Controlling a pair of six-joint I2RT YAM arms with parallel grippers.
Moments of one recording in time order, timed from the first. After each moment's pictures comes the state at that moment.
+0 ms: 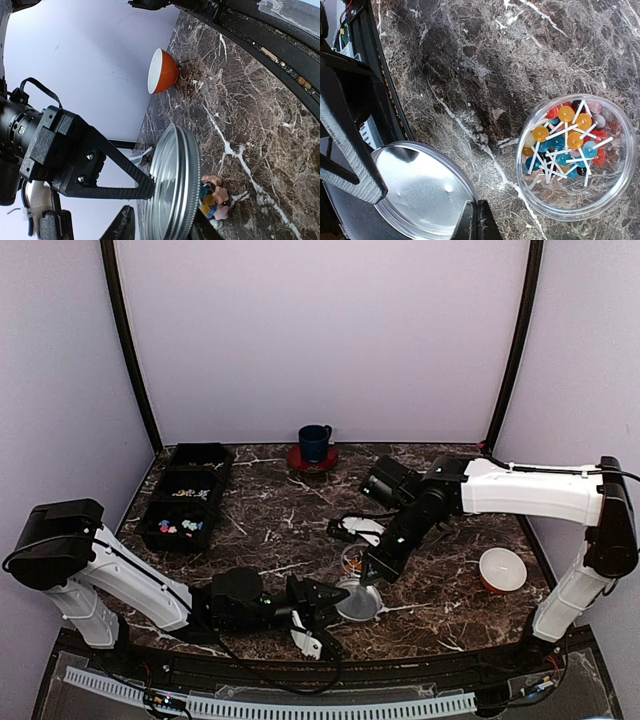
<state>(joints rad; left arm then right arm) -1.34 1.66 0.54 0.92 -0.09 1.30 0.98 1.61 1.28 -0.92 -0.34 -0.05</state>
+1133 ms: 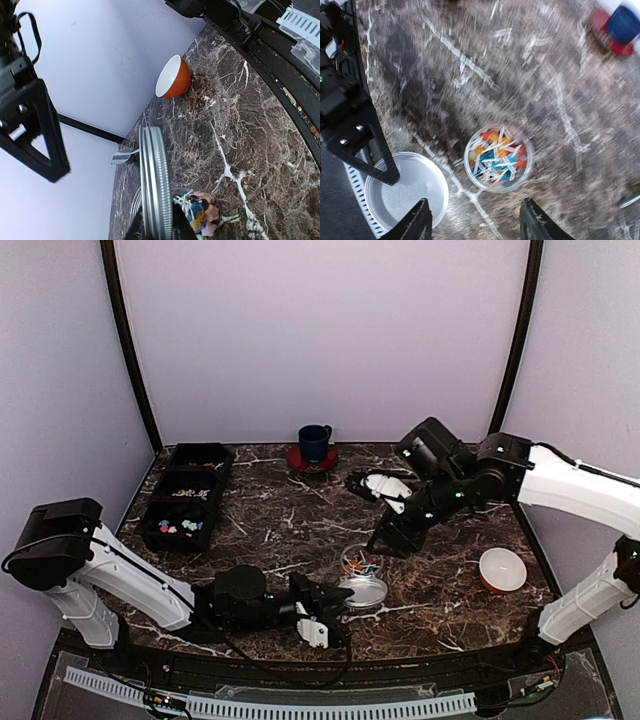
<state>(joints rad) -1.35 1.66 0.58 0.91 -0.12 1.07 1.00 1.42 1.32 -0.90 -0.12 -0.08</state>
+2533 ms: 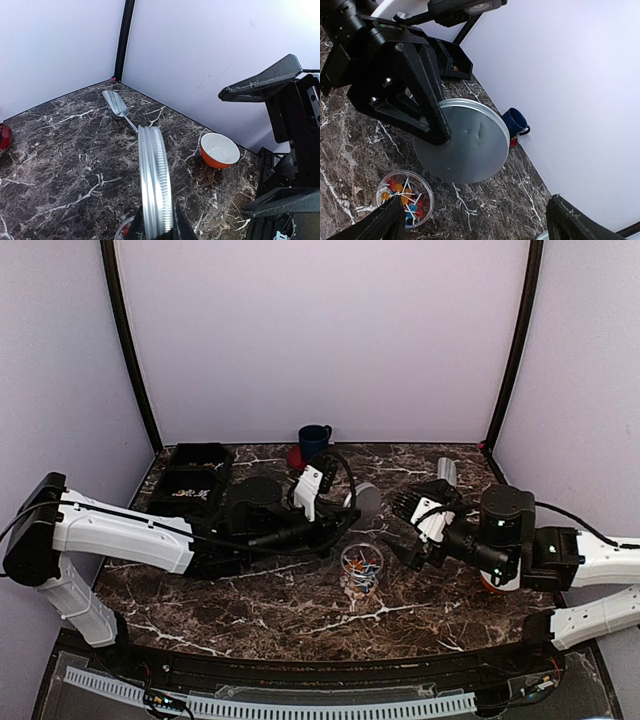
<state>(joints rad) -1.14 1.59 0.96 0.46 -0.12 -0.25 1.16 0.89 0.65 -0.03 0.39 -0.54</state>
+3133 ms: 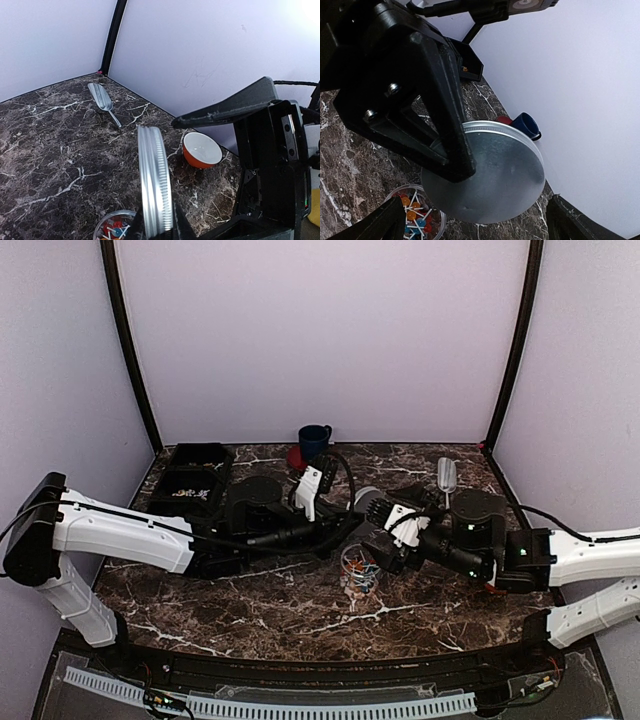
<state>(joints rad) -1.13 1.59 0.96 0.46 -0.06 -0.35 1.17 1.05 0.65 0.13 0.37 -0.56</state>
